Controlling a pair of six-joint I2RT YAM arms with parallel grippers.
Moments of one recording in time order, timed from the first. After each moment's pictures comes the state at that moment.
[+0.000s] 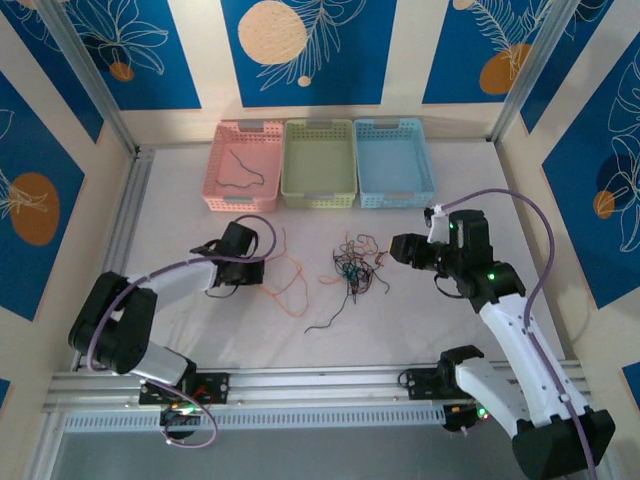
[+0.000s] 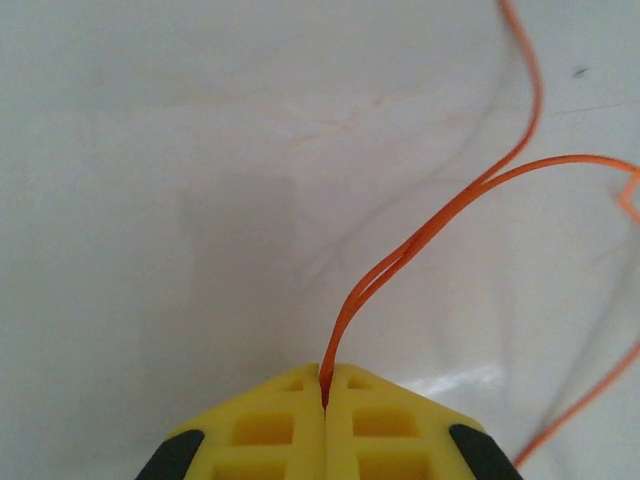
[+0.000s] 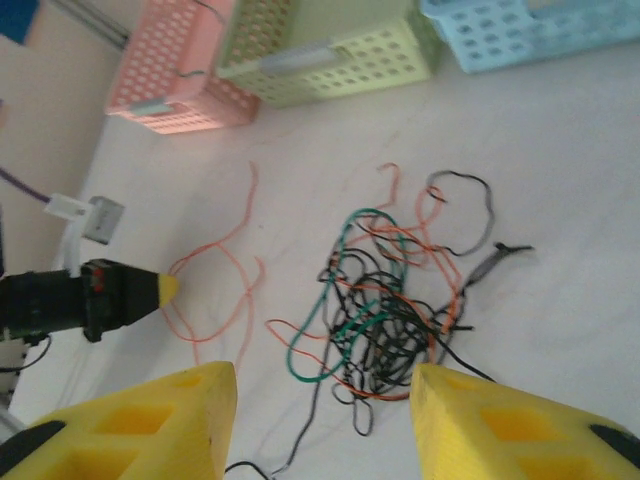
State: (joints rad) left arm -0.47 1.45 0.72 -0.36 0.06 -0.41; right arm 0.23 0.82 0.80 -0.64 -0.40 0.43
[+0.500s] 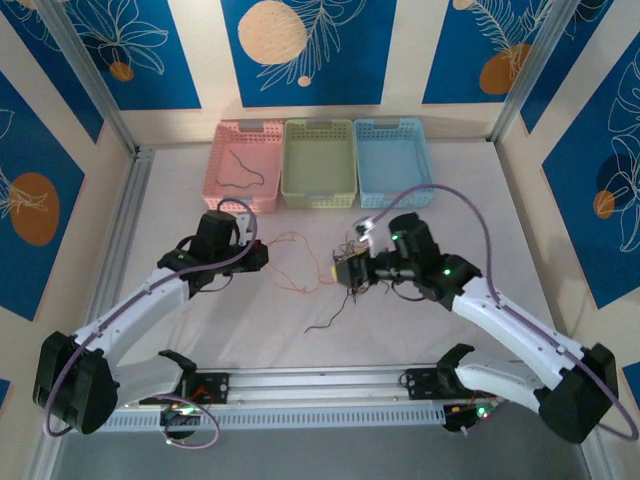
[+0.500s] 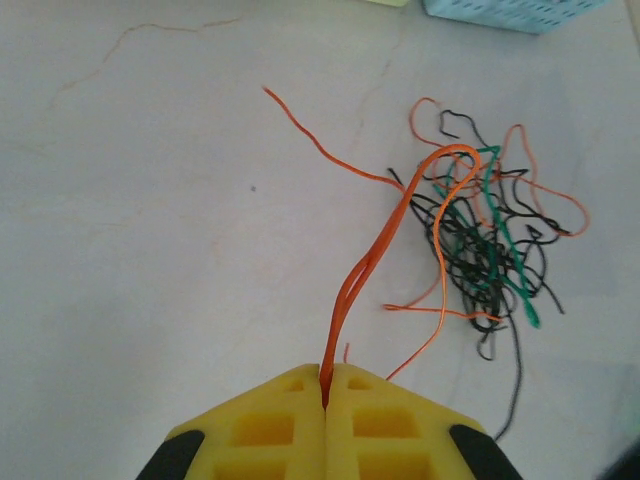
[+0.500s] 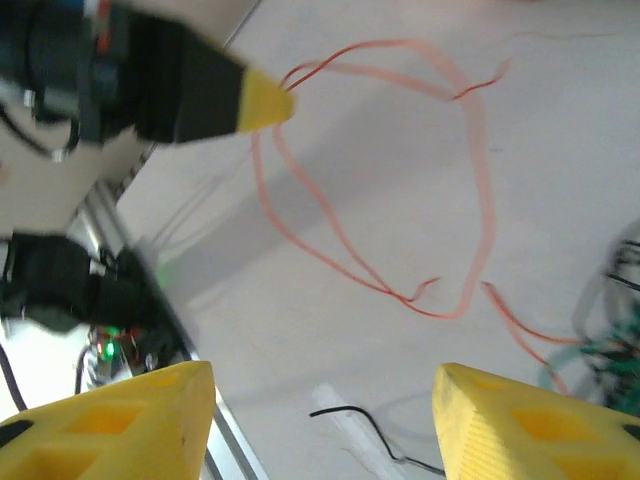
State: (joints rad) left arm -0.47 1.14 0.78 -0.42 0.29 -0.50; right arm 0.72 1.03 0.80 -0.40 -0.44 0.32
